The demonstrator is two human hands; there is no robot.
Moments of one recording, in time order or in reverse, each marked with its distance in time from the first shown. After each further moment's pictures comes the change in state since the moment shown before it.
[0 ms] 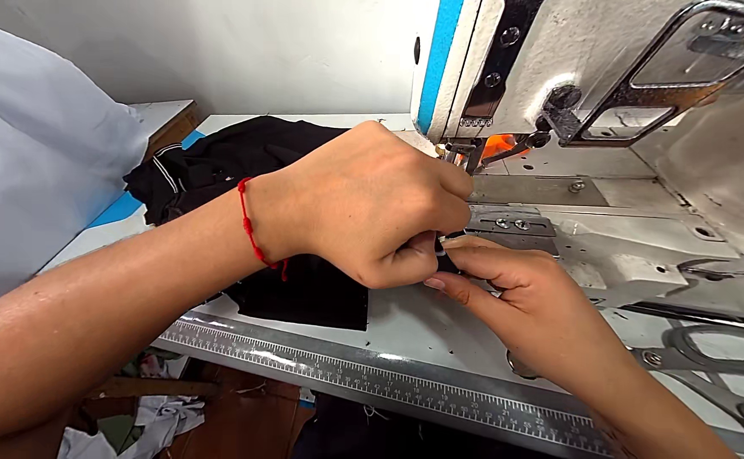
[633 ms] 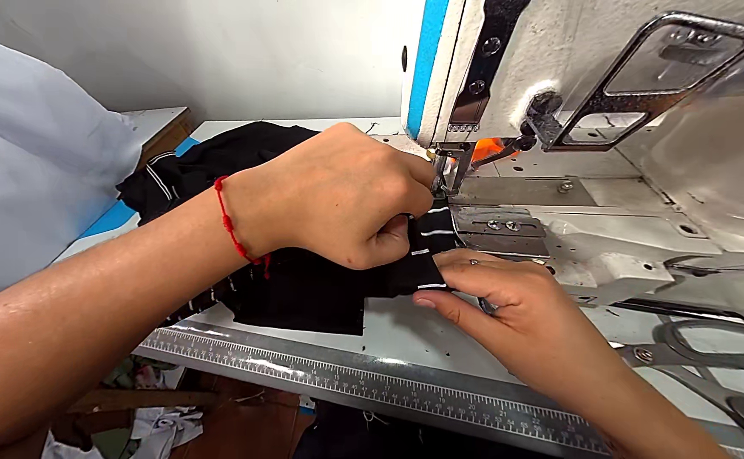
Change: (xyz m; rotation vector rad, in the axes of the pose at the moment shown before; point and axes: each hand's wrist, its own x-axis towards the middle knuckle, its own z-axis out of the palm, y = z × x) left_hand -0.007 -0.009 -0.003 0.089 -0.134 -0.102; right_hand -0.004 -0.002 0.001 -0.060 -0.017 -0.094
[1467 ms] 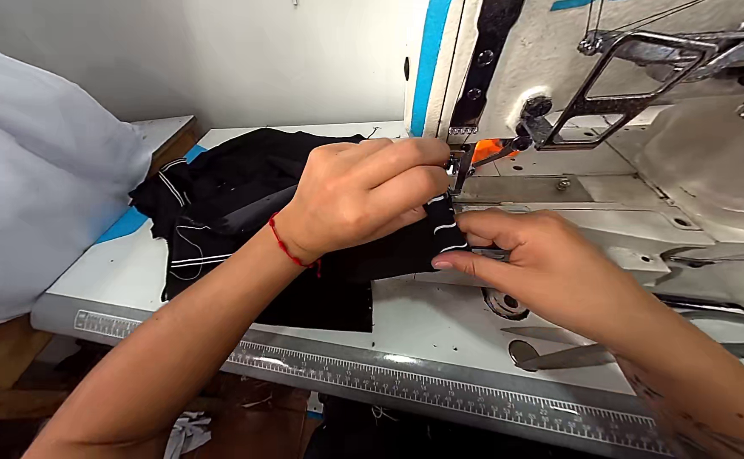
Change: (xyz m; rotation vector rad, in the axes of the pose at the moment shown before) left_hand -0.007 0.006 0.041 0.204 0.762 0.053; right_hand 0.027 0.004 -0.029 -0.203 -0.099 0.017
